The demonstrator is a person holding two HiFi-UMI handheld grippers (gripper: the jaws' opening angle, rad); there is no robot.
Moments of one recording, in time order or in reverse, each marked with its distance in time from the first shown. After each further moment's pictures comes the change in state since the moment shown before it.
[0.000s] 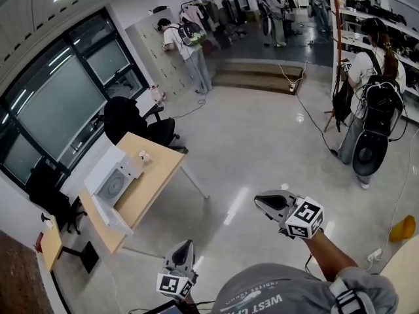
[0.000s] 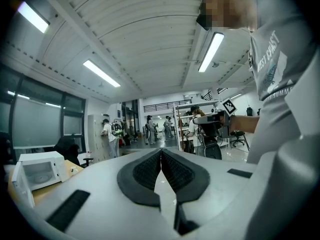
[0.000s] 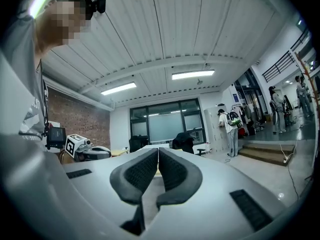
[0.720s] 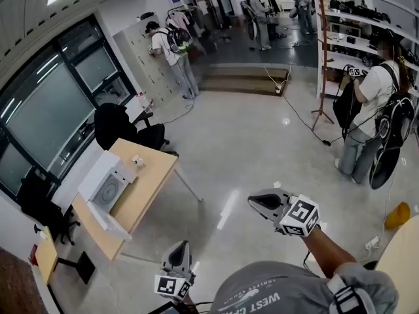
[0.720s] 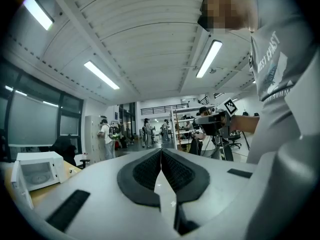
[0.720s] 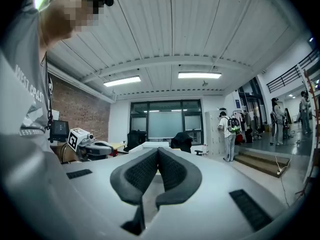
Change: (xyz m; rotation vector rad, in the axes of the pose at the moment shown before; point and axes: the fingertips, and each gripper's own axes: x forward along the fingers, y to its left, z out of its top) left arm -0.043 0.029 0.002 -0.014 -0.043 -0.046; right arm 0.019 0.062 0.013 -0.102 0.036 -0.023
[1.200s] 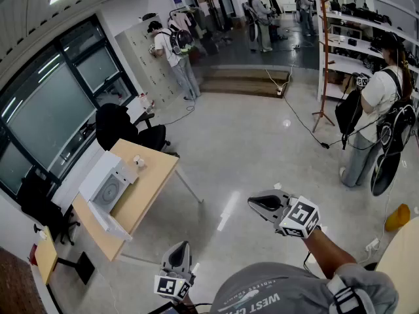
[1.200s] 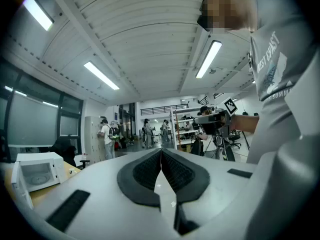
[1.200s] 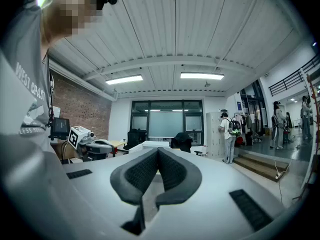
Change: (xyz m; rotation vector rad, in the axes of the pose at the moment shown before) left arm 0.001 0.009 0.001 0.001 -0.004 -0.005; right arm 0.009 0.002 0.006 -0.038 0.014 -0.001
